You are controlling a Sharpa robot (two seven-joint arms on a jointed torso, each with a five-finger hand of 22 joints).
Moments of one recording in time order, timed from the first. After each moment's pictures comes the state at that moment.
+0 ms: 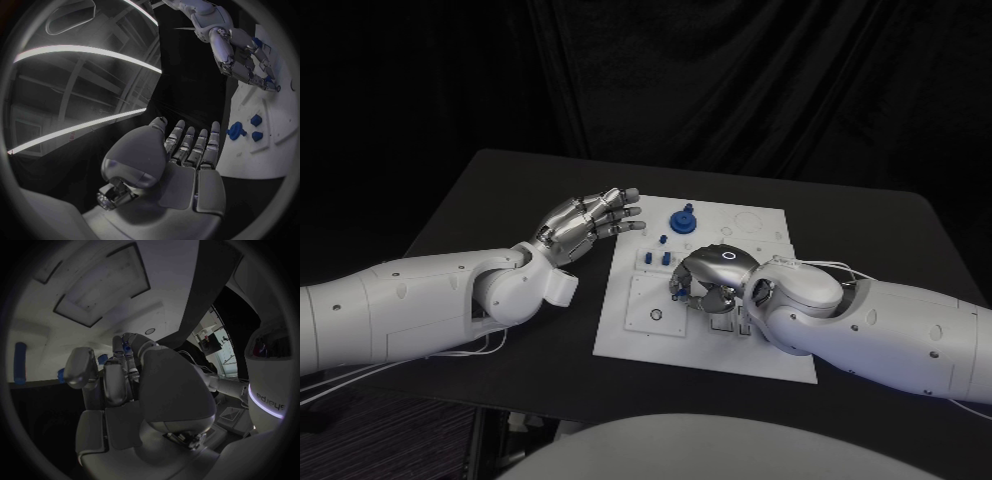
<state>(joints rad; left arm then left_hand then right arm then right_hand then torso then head) 1.10 -0.95 -0.21 1.52 0.05 0.10 0.67 1.37 0.29 -0.08 0.22 0.49 0.56 0.17 0.07 0.09 0.18 0.23 0.48 0.06 0.15 0.28 0.39 0.05 0.09 0.31 0.29 0.22 0.49 1.12 -0.62 -0.22 1.53 -1.64 -0.29 -0.08 1.49 -0.09 0.37 0.02 0.39 0.97 0.14 0.18 0.39 1.09 0.07 0.38 0.23 1.45 -0.01 1.38 1.21 0.09 1.37 0.09 1.14 1.31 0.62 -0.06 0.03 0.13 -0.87</state>
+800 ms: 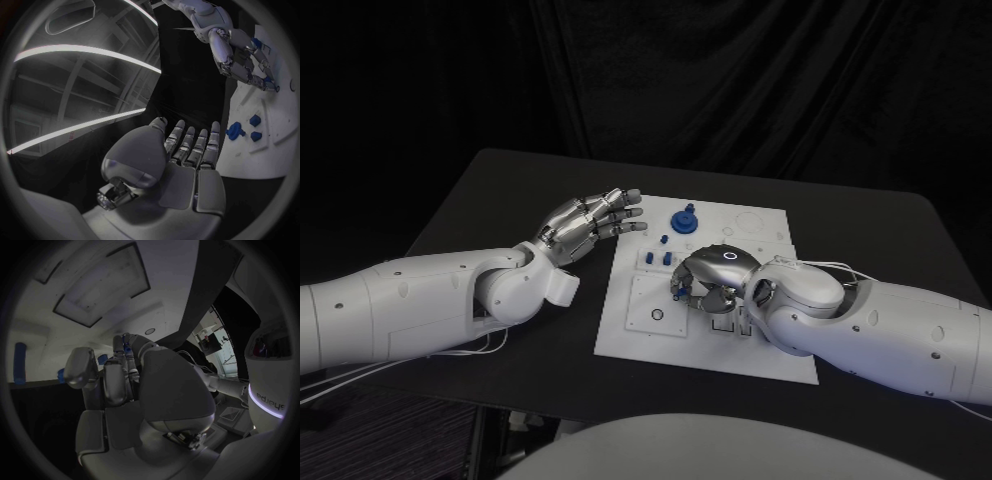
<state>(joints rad) 1.10 -0.95 -0.21 1.52 0.05 0.10 0.66 1.37 0.29 -0.07 0.22 0.49 0.56 0.17 0.08 0.09 0.19 0.23 0.48 0.05 0.15 0.28 0.39 0.05 0.09 0.31 0.29 0.22 0.49 1.12 -0.61 -0.22 1.53 -1.64 -0.29 -0.08 1.47 -0.07 0.36 0.03 0.41 0.97 0.13 0.25 0.45 1.11 0.06 0.34 0.22 1.45 -0.01 1.38 1.21 0.09 1.37 0.09 1.14 1.31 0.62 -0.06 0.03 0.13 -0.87</state>
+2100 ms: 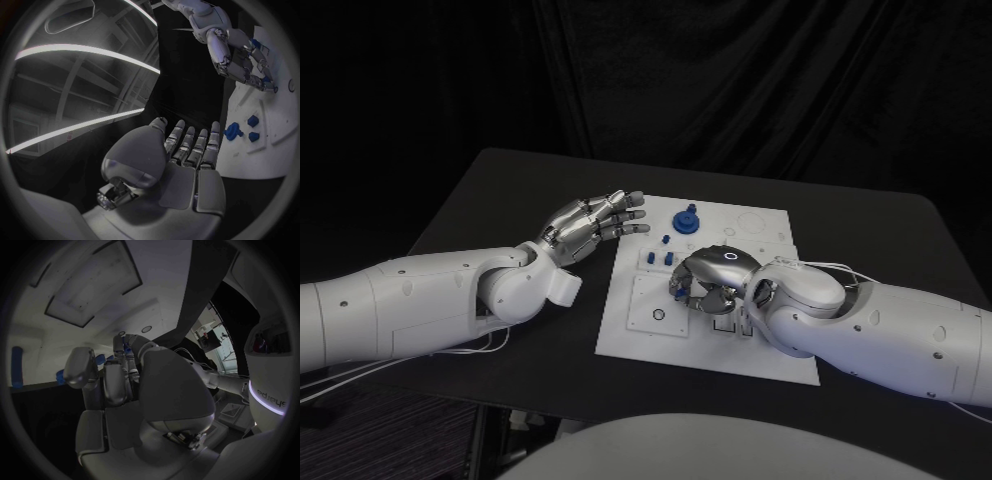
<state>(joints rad) 1.10 -0.94 -0.21 1.52 0.05 0.11 0.64 1.37 0.29 -0.07 0.22 0.49 0.56 0.17 0.08 0.09 0.19 0.23 0.48 0.06 0.15 0.28 0.40 0.05 0.09 0.31 0.29 0.22 0.49 1.12 -0.61 -0.22 1.53 -1.61 -0.29 -0.07 1.47 -0.07 0.36 0.03 0.41 0.96 0.13 0.26 0.46 1.11 0.06 0.33 0.21 1.45 -0.01 1.38 1.21 0.09 1.37 0.09 1.13 1.31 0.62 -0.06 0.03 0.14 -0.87</state>
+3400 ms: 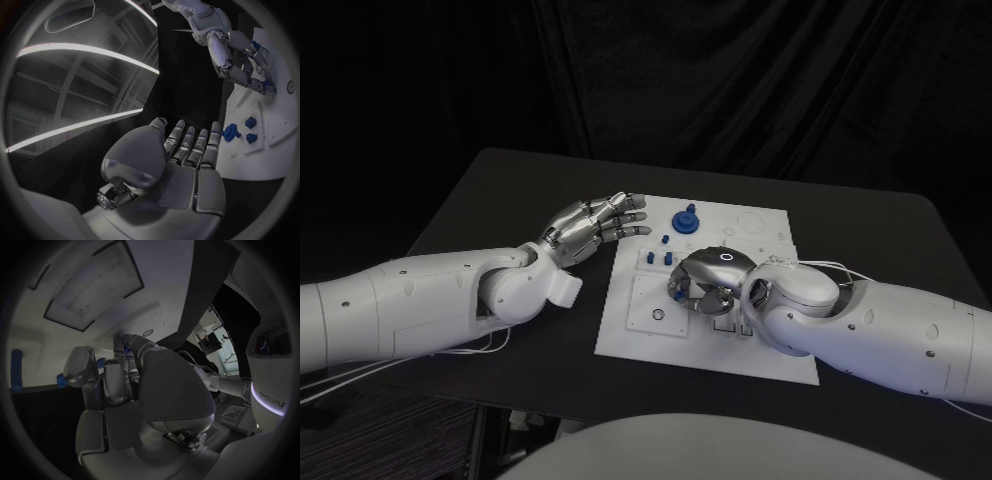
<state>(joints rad) 1.09 -0.94 -0.21 1.51 0.05 0.12 0.63 1.36 0.28 -0.06 0.23 0.49 0.56 0.17 0.08 0.09 0.19 0.23 0.48 0.06 0.15 0.28 0.40 0.05 0.09 0.31 0.29 0.22 0.49 1.12 -0.60 -0.22 1.52 -1.62 -0.26 -0.09 1.48 -0.07 0.36 0.03 0.40 0.95 0.13 0.26 0.45 1.11 0.06 0.33 0.21 1.45 -0.01 1.37 1.20 0.09 1.37 0.09 1.11 1.31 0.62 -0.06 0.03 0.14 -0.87</state>
